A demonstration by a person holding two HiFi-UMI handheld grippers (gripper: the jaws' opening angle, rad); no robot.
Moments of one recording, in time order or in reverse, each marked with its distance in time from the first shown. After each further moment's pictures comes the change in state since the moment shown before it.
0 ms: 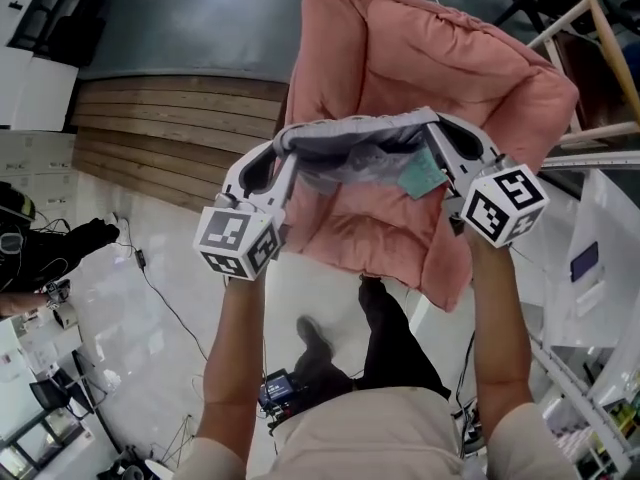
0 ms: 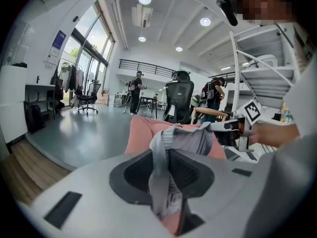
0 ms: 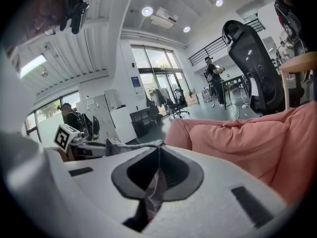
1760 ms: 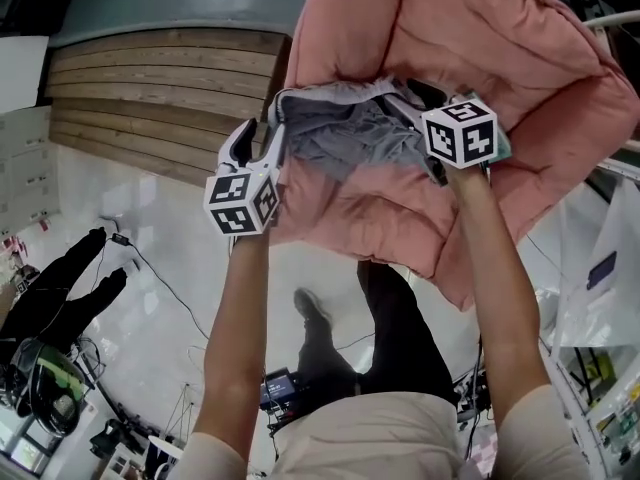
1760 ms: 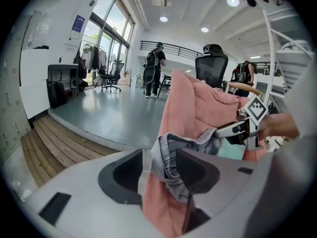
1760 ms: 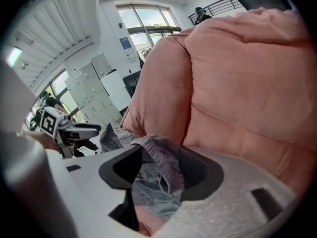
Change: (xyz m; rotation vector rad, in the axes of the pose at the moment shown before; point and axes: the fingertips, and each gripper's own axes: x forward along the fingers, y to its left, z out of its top) left arm 0.061 0.138 -0.192 -0.138 0.198 0.216; right arm 0.173 -0.058 -0.216 0.025 0.438 0.003
